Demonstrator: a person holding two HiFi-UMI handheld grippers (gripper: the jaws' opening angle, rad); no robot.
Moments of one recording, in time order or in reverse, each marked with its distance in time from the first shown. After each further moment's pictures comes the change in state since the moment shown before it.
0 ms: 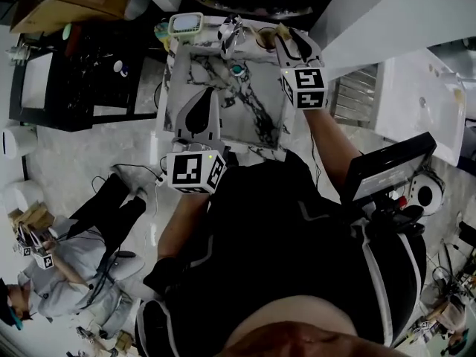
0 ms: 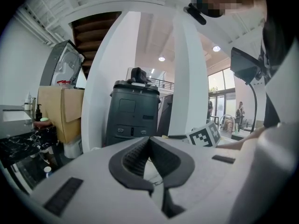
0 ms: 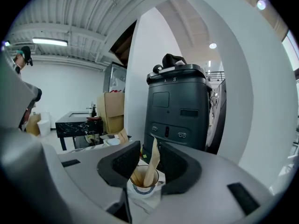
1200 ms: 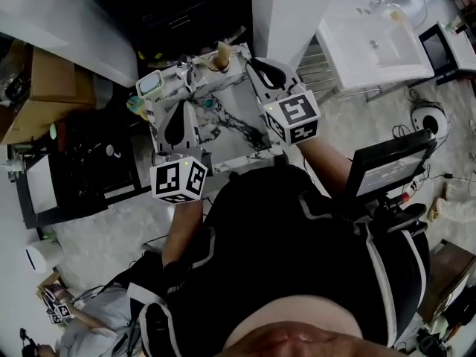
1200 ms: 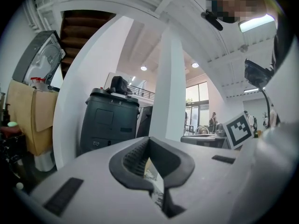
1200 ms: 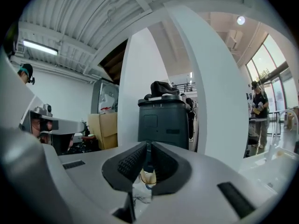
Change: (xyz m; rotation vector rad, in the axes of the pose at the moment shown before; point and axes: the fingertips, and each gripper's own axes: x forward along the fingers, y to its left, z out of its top) left arm 0.001 -0.021 0.065 0.018 -0.103 -0.320; right arm -0.154 0.028 0.092 0.098 -0.141 -0.184
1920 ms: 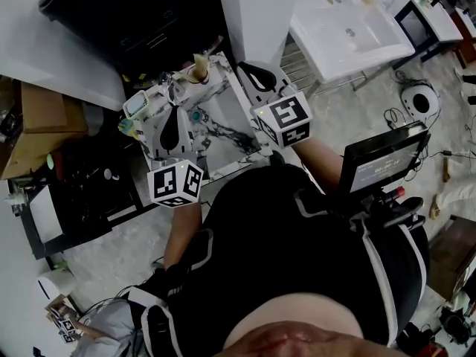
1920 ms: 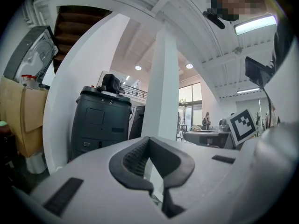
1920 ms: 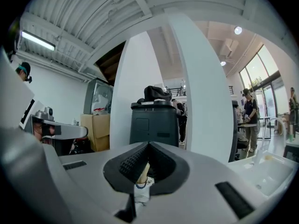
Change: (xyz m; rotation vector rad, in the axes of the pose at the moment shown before) left arm 0.023 -0.022 -0.011 0.015 0.001 -0.078; right arm -0.025 -0.025 0.004 -0.025 -0.030 -0.094
